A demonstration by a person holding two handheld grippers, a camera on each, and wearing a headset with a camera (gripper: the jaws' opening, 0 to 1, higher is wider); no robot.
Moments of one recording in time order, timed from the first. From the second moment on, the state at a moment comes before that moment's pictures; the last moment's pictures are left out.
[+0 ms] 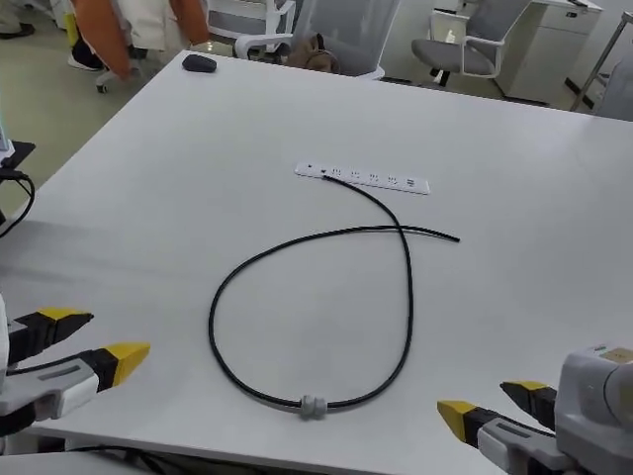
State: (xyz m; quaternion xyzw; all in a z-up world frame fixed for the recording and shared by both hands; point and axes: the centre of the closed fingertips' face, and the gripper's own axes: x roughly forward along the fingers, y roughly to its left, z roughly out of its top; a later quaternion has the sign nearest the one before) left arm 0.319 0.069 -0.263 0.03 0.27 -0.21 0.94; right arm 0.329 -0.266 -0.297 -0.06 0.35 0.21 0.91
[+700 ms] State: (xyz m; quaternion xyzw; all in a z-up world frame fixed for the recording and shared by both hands) left arm 0.335 -0.025 -0.264 0.17 0.30 -0.38 0.86; right arm 0.330 -0.264 -0.294 -0.06 0.34 0.22 0.91
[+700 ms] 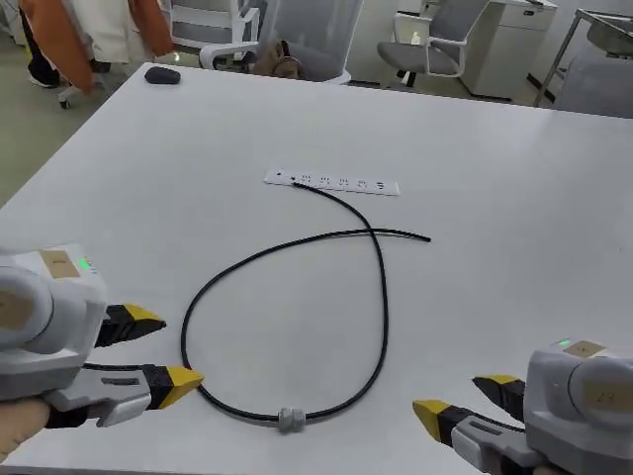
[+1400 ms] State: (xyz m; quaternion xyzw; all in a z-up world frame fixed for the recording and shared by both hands) left arm 0.344 -0.101 -0.306 0.23 0.33 -0.48 0.78; right arm 0.332 -0.267 -0.291 -0.07 0.33 0.21 0.92
